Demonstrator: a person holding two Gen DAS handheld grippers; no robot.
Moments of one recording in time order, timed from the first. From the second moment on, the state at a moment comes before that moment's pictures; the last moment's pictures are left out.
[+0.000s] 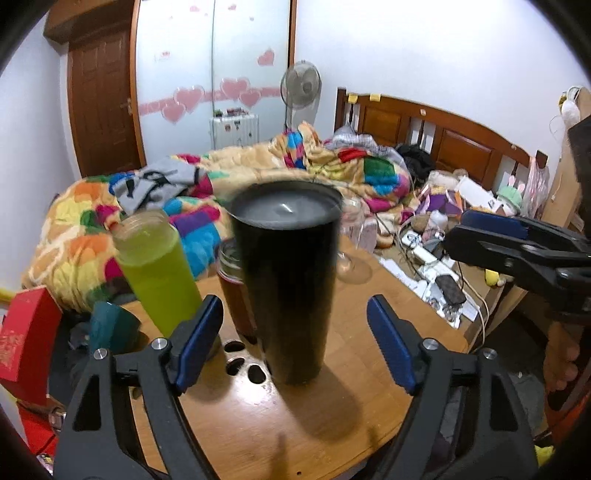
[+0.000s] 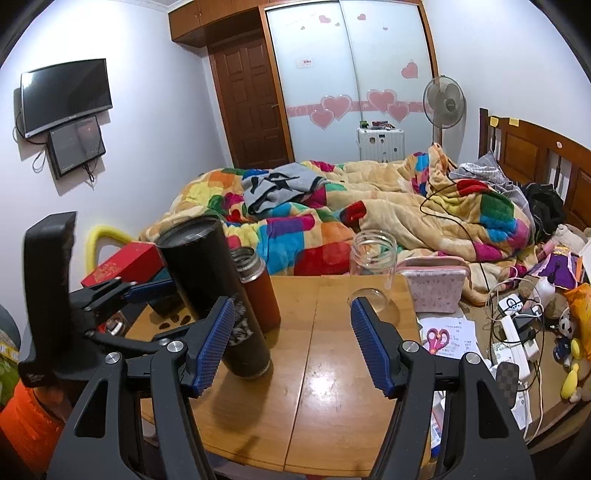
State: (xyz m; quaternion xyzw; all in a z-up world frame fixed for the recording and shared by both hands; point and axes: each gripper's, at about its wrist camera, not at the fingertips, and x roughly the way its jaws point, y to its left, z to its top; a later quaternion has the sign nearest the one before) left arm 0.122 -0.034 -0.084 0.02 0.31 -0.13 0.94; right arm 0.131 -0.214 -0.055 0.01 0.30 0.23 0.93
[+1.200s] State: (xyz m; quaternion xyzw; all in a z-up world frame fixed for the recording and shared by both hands) left arm 0.053 -0.002 -0.016 -0.02 0.14 -0.01 0.99; right arm 0.094 -0.203 0.000 0.02 0.19 0.22 0.96
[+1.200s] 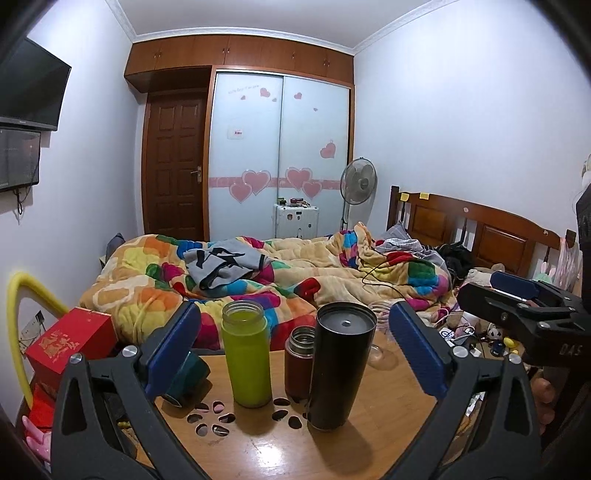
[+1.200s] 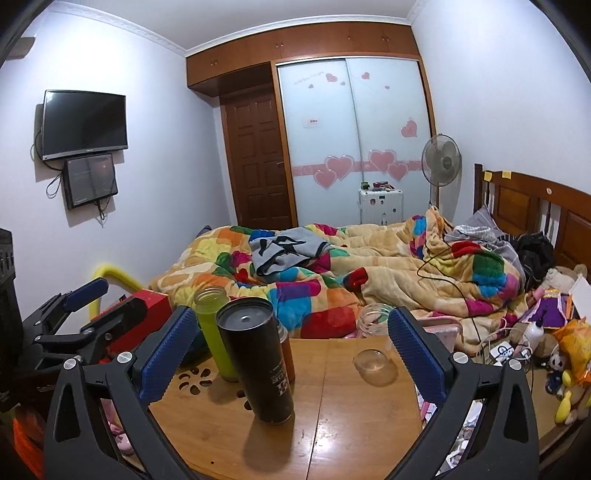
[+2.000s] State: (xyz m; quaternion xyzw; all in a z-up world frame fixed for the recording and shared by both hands) left arm 0.050 -0.006 -0.011 -0.02 0.13 -0.01 0.99; right arm 0.093 -0.200 0.004 0.01 0.18 0.22 0.96
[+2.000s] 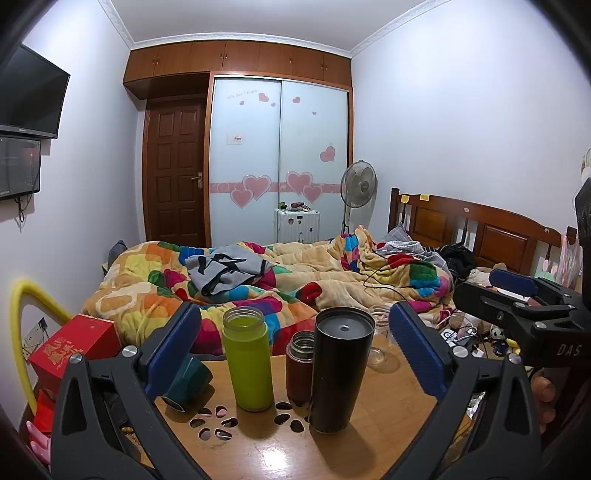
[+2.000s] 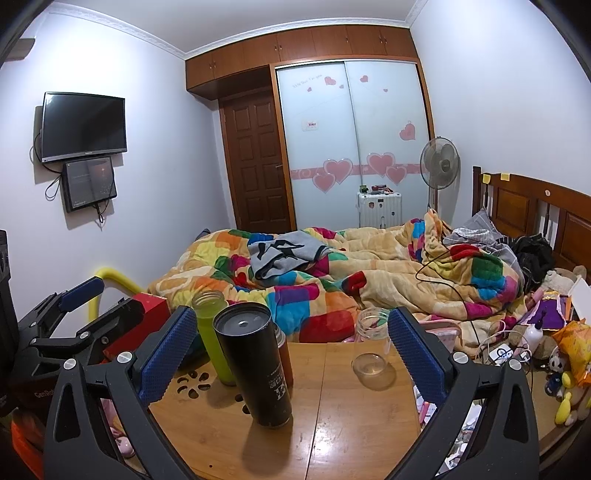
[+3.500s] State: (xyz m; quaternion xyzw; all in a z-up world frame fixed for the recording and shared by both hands) left arm 0.052 -0.010 -0.006 -0.02 0.14 -0.03 0.99; right arm 0.092 -0.198 0.009 0.01 0.18 0.22 0.96
